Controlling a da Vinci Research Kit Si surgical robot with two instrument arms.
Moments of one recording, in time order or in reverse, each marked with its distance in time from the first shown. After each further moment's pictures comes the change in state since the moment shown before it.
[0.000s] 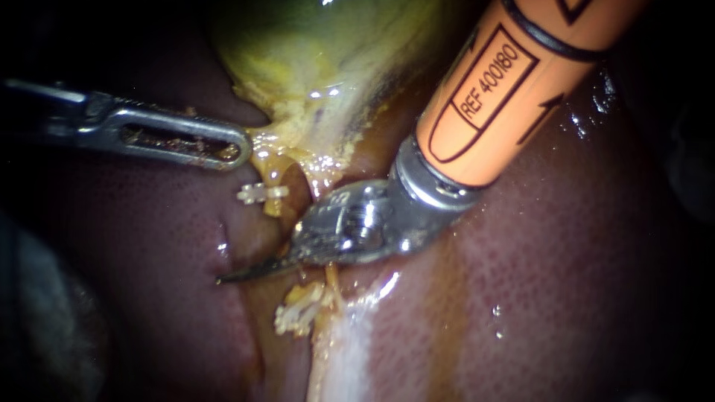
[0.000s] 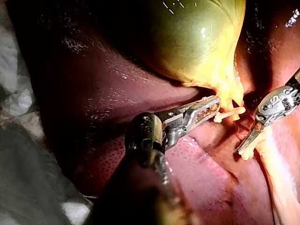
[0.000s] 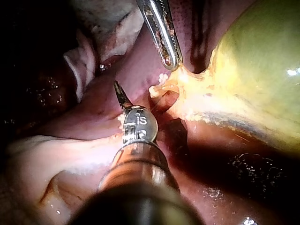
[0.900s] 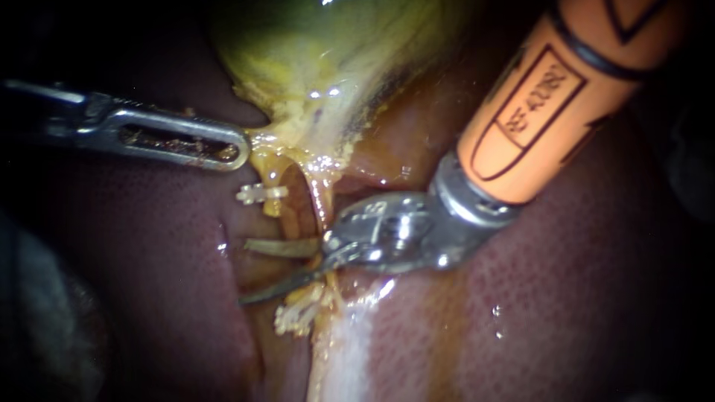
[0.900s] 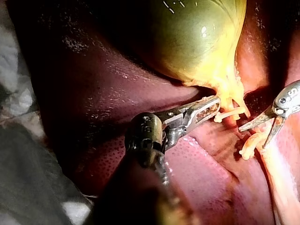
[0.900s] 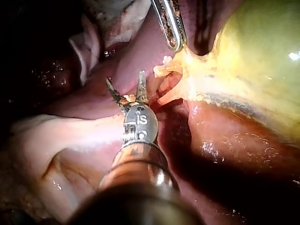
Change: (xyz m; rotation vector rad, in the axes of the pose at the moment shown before) right arm 0.000 -0.003 -0.004 -0.358 0.157 -0.108; left arm 0.000 0.000 0.000 -0.001 -0.001 0.001
